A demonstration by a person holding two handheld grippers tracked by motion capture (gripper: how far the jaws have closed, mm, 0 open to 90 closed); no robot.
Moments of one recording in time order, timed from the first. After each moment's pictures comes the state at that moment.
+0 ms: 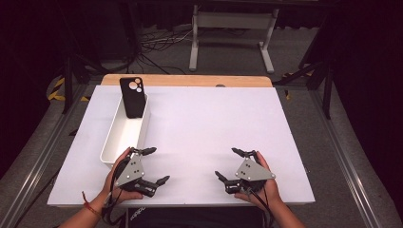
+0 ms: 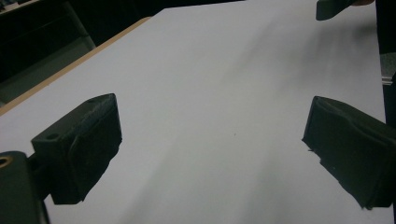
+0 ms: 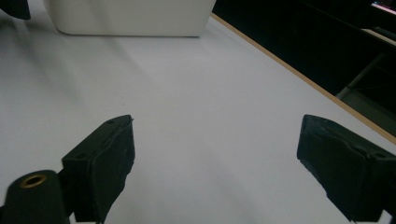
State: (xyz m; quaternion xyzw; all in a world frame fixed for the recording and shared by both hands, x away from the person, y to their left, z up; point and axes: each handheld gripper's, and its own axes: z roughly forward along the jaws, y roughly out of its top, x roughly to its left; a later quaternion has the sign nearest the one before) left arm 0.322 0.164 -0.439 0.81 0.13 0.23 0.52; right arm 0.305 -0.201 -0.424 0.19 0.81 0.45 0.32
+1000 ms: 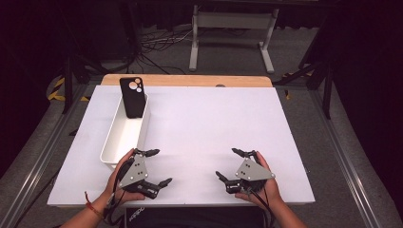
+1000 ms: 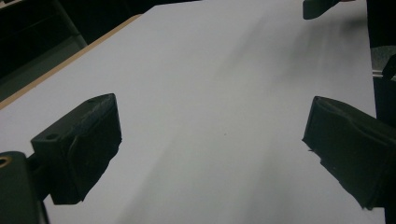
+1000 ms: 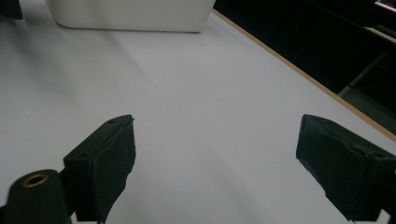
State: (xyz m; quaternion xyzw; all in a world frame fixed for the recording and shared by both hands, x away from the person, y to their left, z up) left arm 0.321 0.157 -0.441 0.82 0.12 0.22 0.51; right arm 0.306 -0.203 -0.426 0.19 0.81 0.45 0.32
